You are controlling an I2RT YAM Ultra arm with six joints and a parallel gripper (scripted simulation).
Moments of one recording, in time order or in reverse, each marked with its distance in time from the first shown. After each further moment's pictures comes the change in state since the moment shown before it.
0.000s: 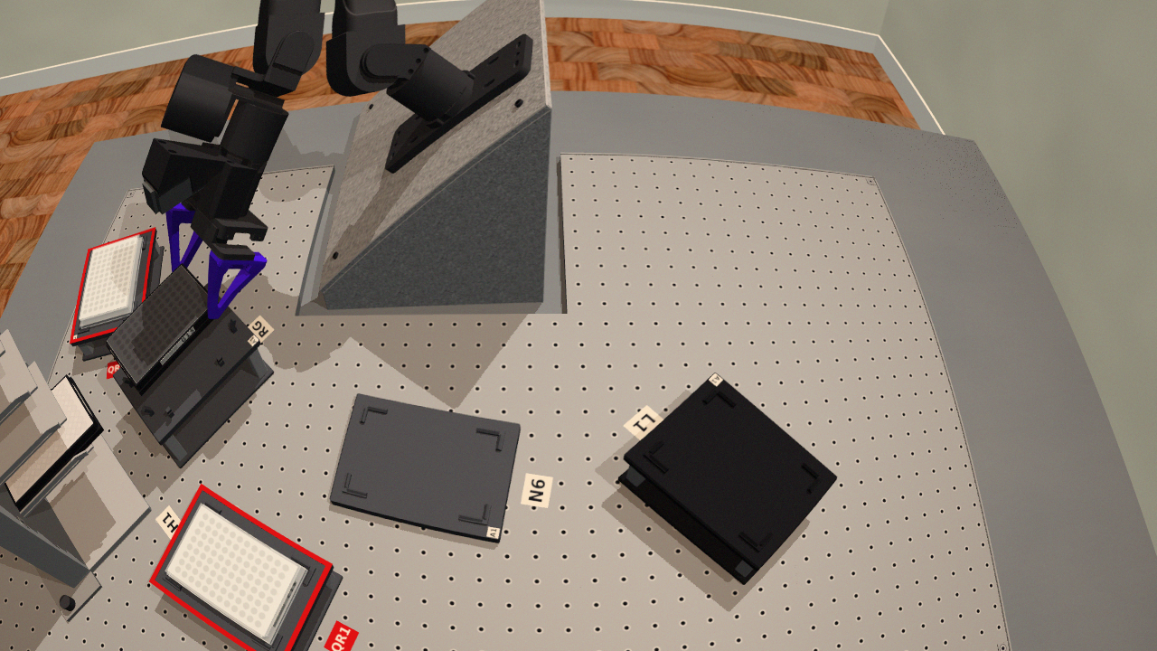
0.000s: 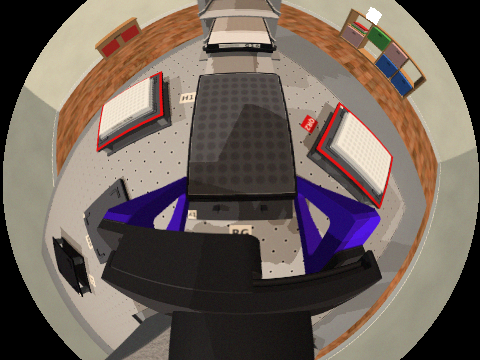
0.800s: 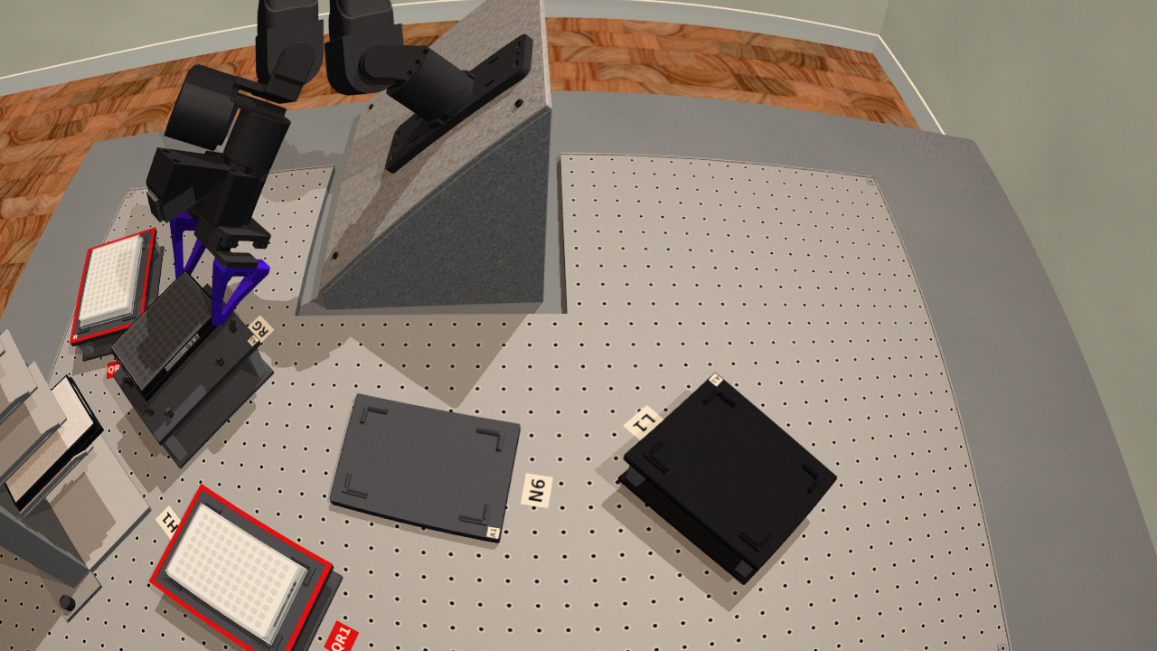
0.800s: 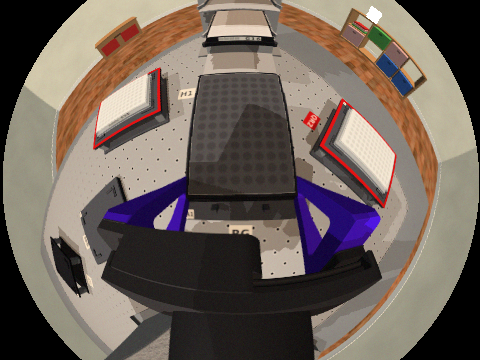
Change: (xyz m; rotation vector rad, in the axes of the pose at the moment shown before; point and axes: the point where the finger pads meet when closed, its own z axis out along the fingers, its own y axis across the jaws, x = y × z) arm 0.008 0.000 0.008 -0.001 0.002 0.000
